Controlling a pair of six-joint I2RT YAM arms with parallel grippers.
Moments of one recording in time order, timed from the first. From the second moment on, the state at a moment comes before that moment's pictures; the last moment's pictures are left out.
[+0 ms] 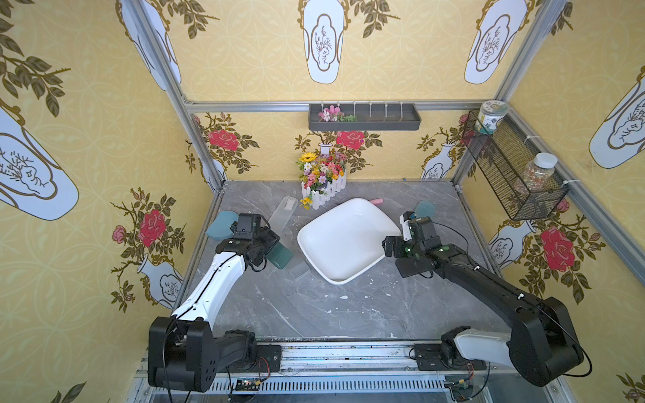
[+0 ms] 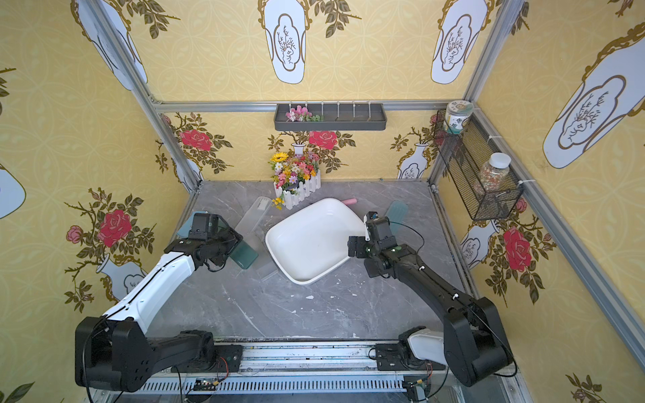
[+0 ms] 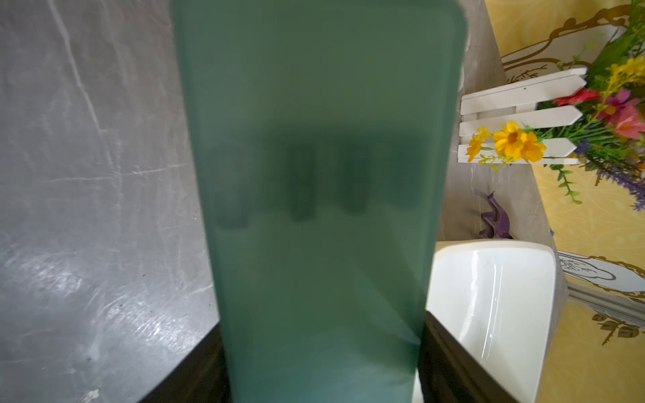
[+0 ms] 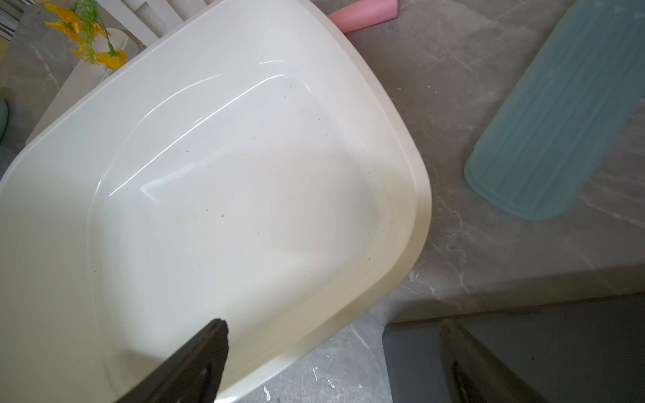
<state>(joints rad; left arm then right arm) -0.12 1.25 0.89 -0.60 0.03 -0.99 0.35 1.27 0.78 -0.32 -0.03 0.31</state>
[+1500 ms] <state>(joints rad) -0.64 1.94 1.51 -0.64 -0.03 -1.21 0.22 1.20 0.73 -0.34 -0.11 0.29</state>
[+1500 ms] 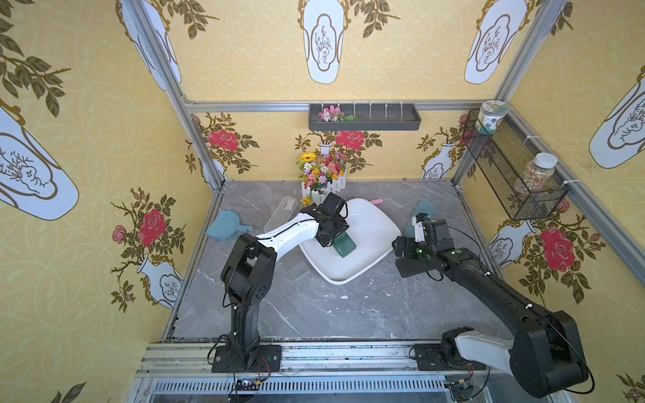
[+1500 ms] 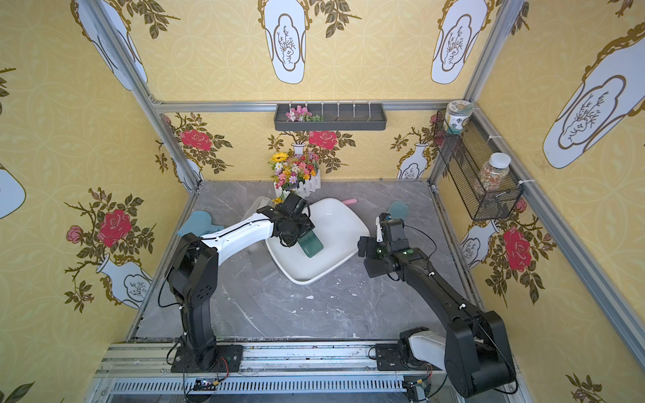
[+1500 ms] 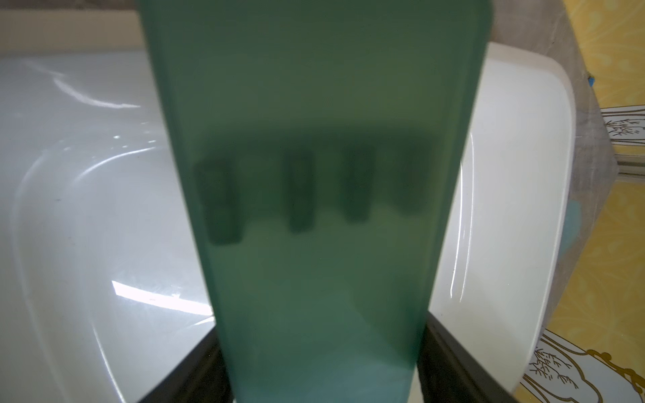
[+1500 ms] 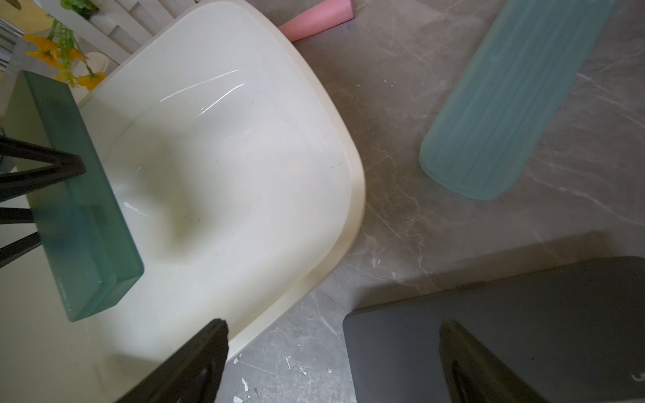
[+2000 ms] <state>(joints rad) -0.71 1.94 1.47 -0.65 -0.07 -1.28 0.22 1.20 0.73 -0.34 -0.13 0.29</state>
